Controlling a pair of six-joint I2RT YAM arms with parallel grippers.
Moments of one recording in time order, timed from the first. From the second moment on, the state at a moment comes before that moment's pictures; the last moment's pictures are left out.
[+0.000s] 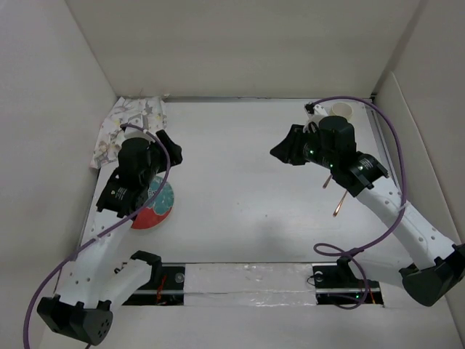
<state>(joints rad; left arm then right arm) -0.29 0.87 0.97 -0.48 -0.15 -0.52 0.54 1.15 1.23 -0.48 -0.17 0.55</state>
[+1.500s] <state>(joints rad) -0.05 2.23 1.77 -0.58 -0.28 -0.41 0.53 1.15 1.18 -0.47 -0.18 0.53</state>
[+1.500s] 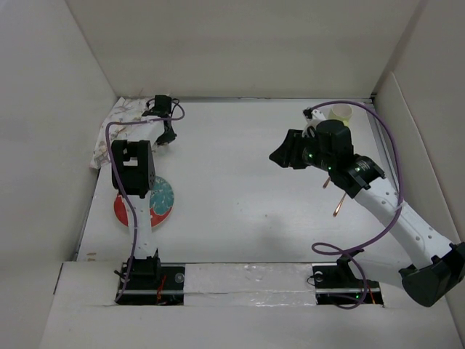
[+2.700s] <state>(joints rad) -0.18 2.09 1.72 -0.55 -0.31 -0.46 0.48 1.08 1.14 -0.47 -0.14 0.52</state>
